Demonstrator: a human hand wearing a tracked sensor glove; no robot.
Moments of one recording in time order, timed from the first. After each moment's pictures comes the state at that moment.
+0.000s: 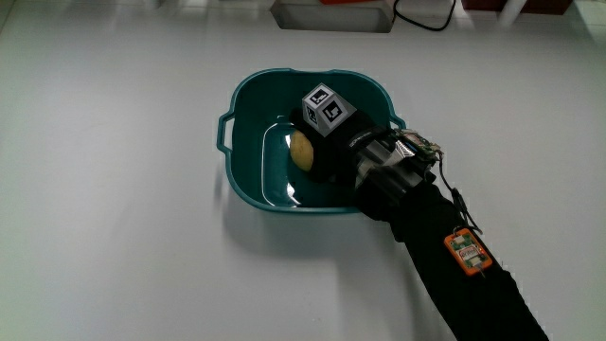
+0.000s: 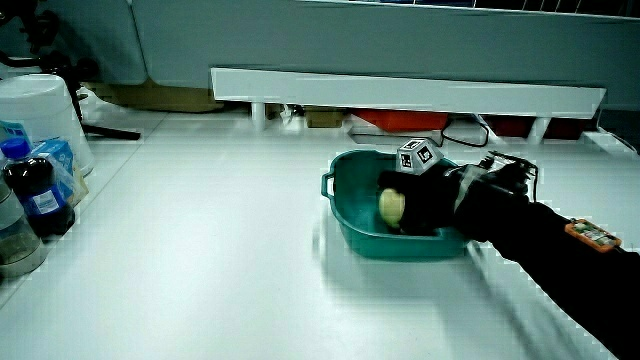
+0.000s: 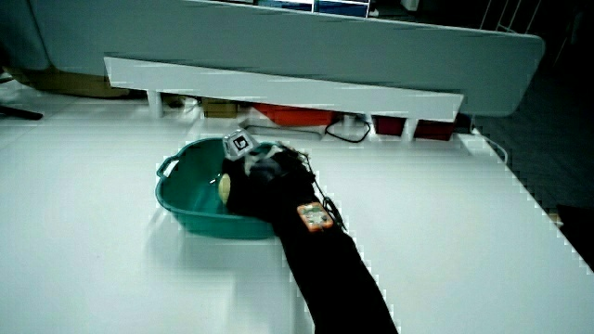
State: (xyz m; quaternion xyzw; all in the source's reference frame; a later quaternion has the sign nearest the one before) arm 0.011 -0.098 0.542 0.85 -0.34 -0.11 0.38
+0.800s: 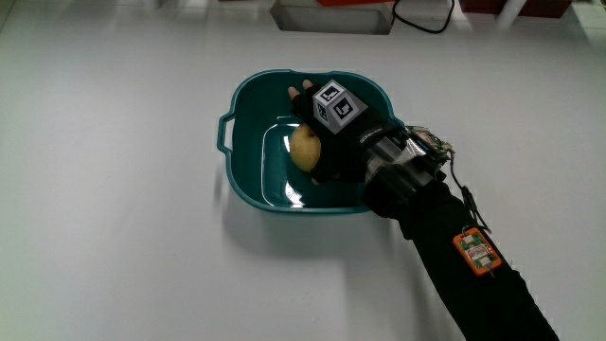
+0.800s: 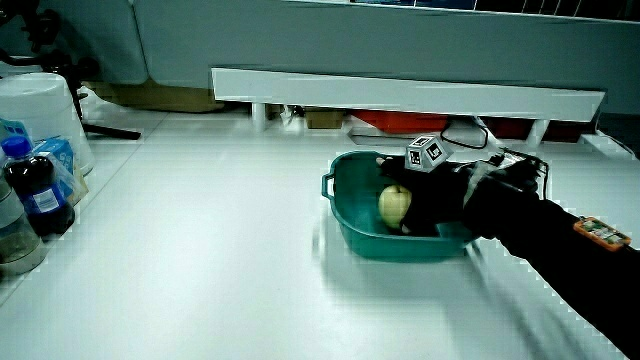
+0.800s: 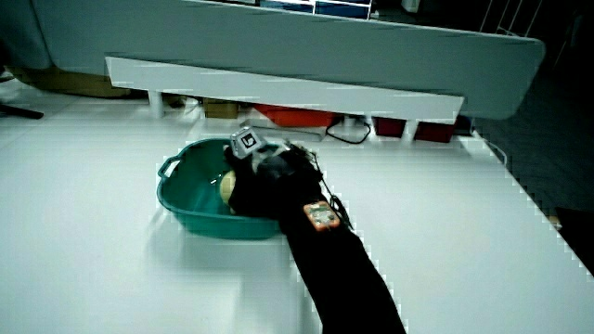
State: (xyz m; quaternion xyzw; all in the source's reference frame) arm 0.024 -0.101 0.536 0.86 -0.34 -0.12 0.38
